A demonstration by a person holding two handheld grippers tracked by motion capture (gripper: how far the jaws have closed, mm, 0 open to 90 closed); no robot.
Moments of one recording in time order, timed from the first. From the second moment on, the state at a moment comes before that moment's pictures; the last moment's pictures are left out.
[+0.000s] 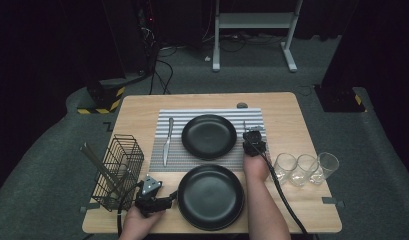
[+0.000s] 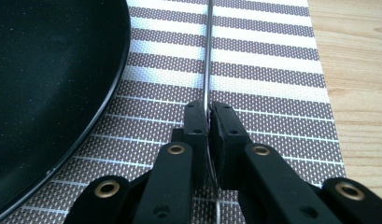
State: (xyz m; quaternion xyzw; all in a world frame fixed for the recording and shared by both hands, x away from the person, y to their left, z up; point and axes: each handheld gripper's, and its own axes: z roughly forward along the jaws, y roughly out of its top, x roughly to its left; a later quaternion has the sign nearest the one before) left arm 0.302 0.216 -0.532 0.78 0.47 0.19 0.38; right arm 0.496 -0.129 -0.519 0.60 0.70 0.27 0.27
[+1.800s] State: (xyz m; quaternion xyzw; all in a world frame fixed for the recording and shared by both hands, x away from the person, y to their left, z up) left arm 0.303 0.212 -0.532 0.78 0.46 0.19 0.37; right arm 0.439 -0.126 -0.522 0.60 0.70 0.31 0.24
